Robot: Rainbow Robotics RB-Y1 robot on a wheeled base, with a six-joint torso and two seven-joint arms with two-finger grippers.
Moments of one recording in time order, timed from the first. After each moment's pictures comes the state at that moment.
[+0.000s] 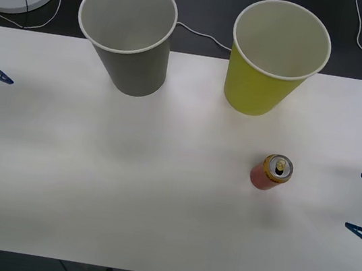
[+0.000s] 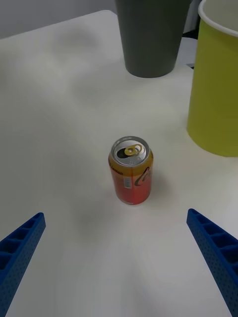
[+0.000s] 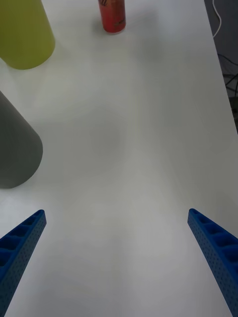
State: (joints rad) right arm 0.32 -1.07 -0.25 -1.61 0.91 -1.20 0.17; left arm -0.08 1.13 0.35 -1.74 -1.33 -1.57 -0.01
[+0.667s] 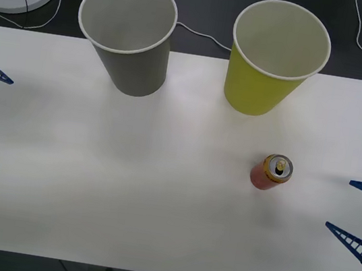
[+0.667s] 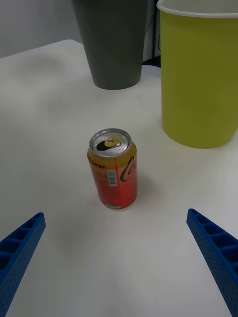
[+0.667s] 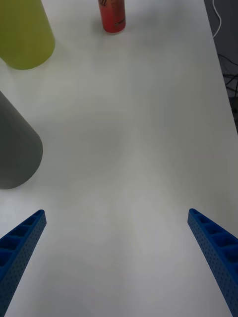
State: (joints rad) right arm 0.31 -0.99 -0.05 -1.44 0.67 -1.09 0.47; left arm -0.08 1.13 0.35 -1.74 -1.33 -1.57 -0.01
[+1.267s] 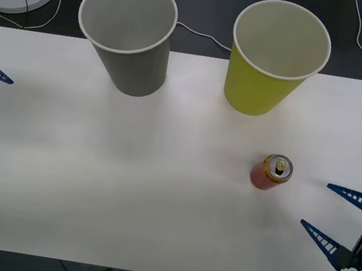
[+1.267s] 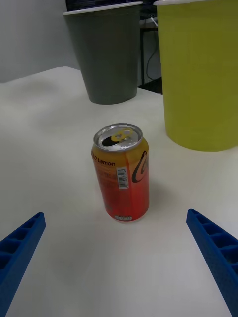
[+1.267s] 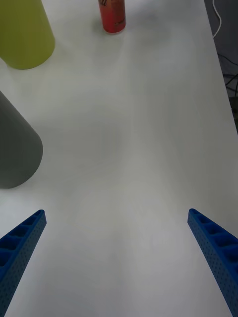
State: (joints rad) right arm 0.14 -0.97 0.32 -1.19 0.30 -1.09 0.82; left arm -0.08 1.13 0.35 -1.74 -1.33 -1.57 -0.01
